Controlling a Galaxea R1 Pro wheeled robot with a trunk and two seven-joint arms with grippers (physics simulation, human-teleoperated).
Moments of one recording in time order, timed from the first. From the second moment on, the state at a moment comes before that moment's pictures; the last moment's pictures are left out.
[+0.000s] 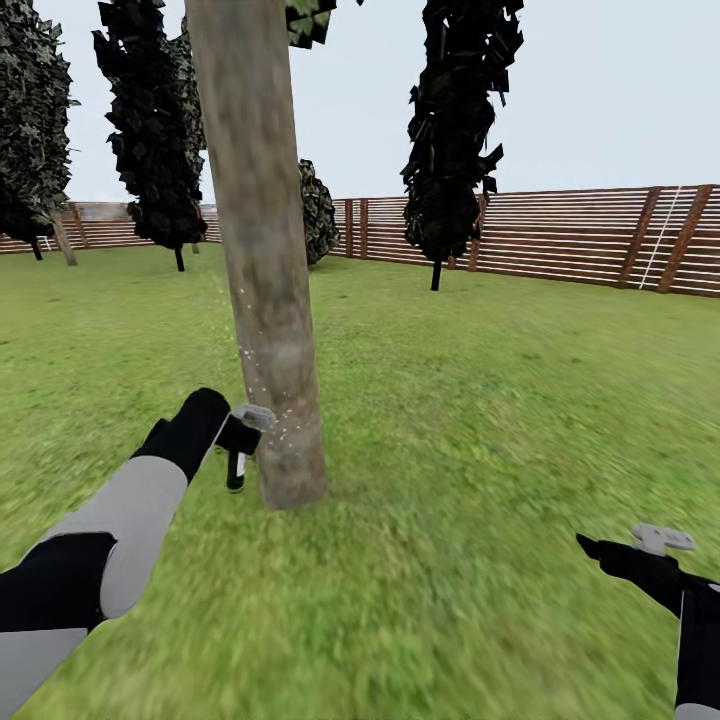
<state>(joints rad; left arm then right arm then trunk) -1.16 0.03 0.02 -0.52 -0.50 0.89 -0.43 -0.47 -0.05 -0.85 -1.24 0.53 0.48 0.68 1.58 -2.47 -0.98</state>
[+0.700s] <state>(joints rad) -1.23 0.04 0.02 -0.66 -0.50 0.99 -0.43 -0.47 -0.05 -0.85 -1.24 0.53 0.48 0.68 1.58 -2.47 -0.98</state>
